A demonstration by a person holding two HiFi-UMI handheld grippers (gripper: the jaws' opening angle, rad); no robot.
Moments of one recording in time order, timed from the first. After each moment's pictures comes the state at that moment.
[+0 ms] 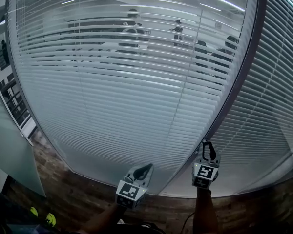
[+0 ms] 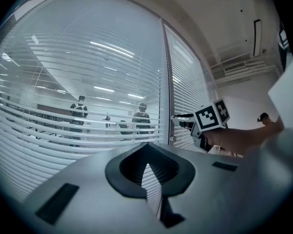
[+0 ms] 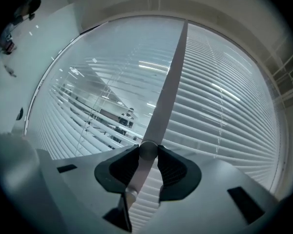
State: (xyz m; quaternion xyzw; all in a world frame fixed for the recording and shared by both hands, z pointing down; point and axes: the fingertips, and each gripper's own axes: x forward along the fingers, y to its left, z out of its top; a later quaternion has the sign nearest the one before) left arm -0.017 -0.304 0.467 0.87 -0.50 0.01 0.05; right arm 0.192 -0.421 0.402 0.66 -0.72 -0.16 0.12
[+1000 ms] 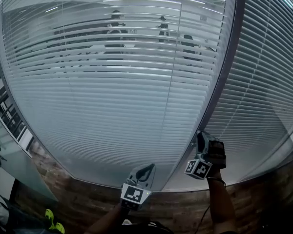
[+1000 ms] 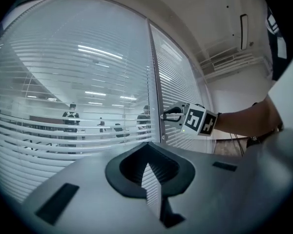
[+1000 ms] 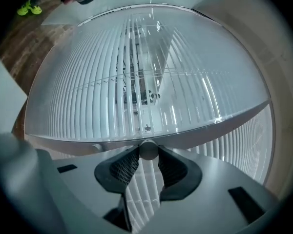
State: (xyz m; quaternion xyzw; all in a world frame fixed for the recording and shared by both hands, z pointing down) left arm 0.000 -0.284 0.469 0.88 -0.47 0.03 -0.01; right arm 0.178 -0.419 0.418 0.52 -0.53 -0.47 0.47
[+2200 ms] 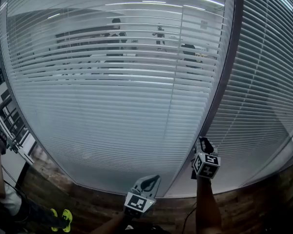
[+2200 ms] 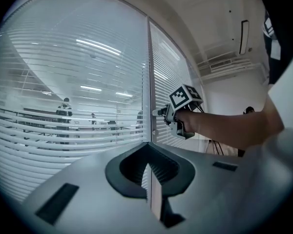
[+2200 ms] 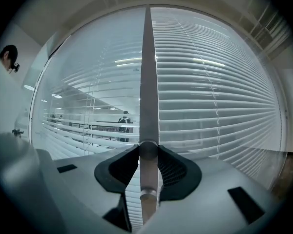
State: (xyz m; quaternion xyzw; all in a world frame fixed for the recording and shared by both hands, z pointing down) left arm 0.012 -0.268 0.502 0.90 -0.44 0.04 0.01; right arm 0.196 -0.432 0.428 0.67 -0.74 0.01 0.03
